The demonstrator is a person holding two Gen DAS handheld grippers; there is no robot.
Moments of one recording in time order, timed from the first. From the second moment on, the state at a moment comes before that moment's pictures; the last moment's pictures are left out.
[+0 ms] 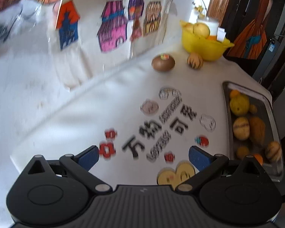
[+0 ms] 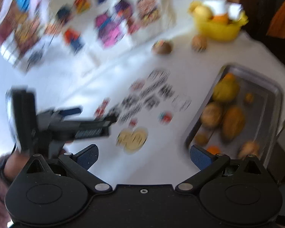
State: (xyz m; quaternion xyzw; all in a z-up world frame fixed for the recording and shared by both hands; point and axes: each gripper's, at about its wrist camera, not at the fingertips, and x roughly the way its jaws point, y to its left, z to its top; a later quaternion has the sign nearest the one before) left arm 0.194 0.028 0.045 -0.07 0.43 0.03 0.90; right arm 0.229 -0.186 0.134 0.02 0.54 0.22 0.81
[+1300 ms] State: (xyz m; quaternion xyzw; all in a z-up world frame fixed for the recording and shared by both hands) left arm 0.400 0.017 -0.003 0.00 0.31 -0.04 0.95; right arm 0.532 -0.184 0.031 0.12 0.51 0.11 0.84
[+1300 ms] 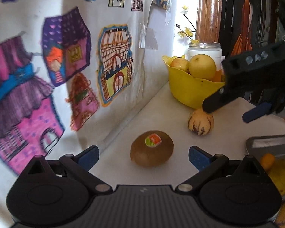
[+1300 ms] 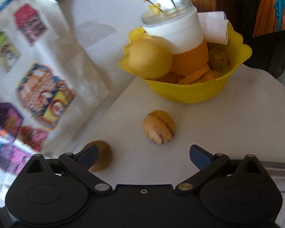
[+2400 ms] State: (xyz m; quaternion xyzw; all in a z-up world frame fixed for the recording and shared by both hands) left arm 0.444 0.018 -0.041 0.00 0.35 -0.08 0.93; right arm 0.569 -0.162 -0.026 0.09 0.50 0.10 0.86
